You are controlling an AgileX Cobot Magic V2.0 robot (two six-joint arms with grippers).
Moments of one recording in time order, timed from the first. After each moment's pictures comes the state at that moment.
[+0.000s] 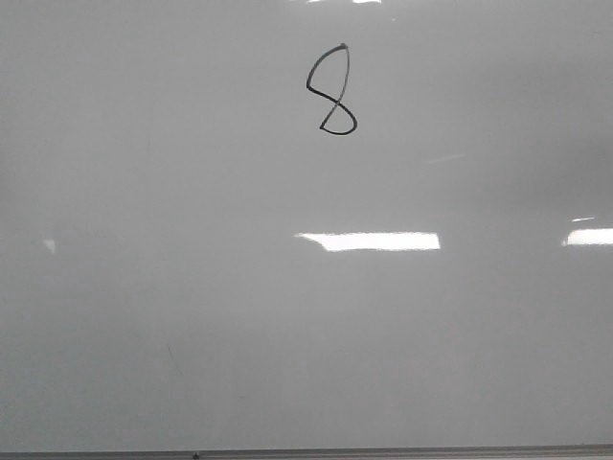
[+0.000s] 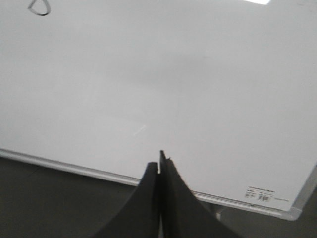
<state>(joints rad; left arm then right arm) 0.01 -0.01 0.01 -0.02 -0.01 -0.01 0.18 0.42 -0.73 -0.08 0.93 0.03</state>
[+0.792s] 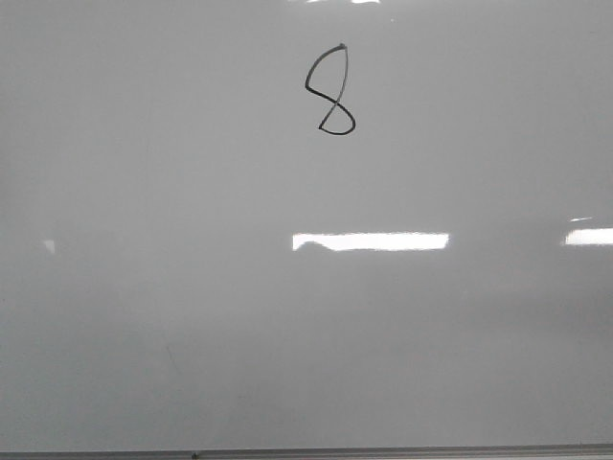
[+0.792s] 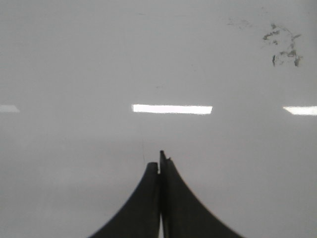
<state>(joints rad) 0.01 -0.01 0.01 -0.02 -0.01 -0.01 -0.03 -0.01 0.01 -0.01 0.13 0.03</state>
